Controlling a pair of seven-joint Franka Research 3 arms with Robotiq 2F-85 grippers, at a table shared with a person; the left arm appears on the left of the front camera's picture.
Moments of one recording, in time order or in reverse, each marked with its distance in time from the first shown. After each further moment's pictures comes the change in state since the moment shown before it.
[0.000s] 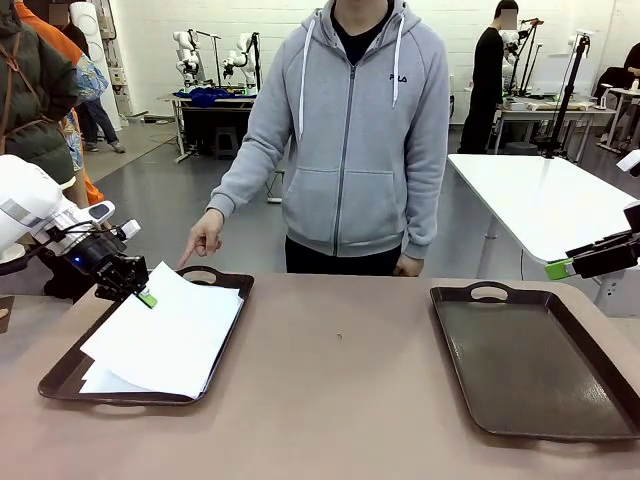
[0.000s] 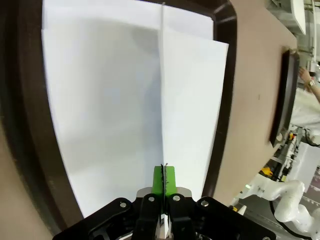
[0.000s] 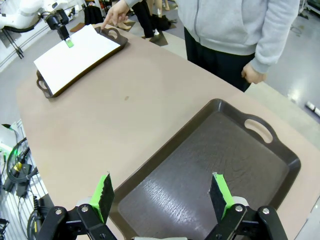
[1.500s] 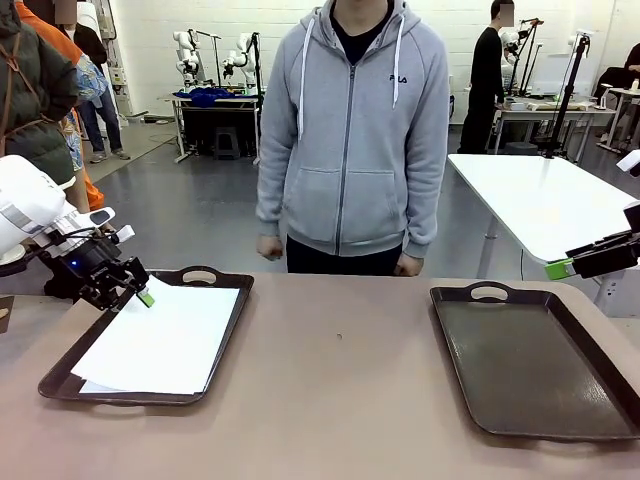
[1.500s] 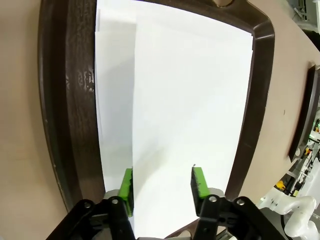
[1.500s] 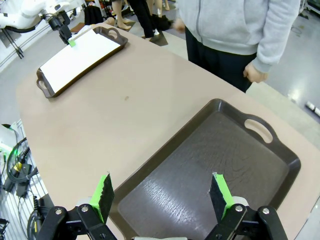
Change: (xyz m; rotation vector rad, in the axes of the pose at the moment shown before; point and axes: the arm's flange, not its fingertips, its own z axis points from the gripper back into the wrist) left arm 0.006 0.016 -0.003 0.106 -0.020 0.042; right arm 0.000 0.000 0.000 0.000 0.000 0.000
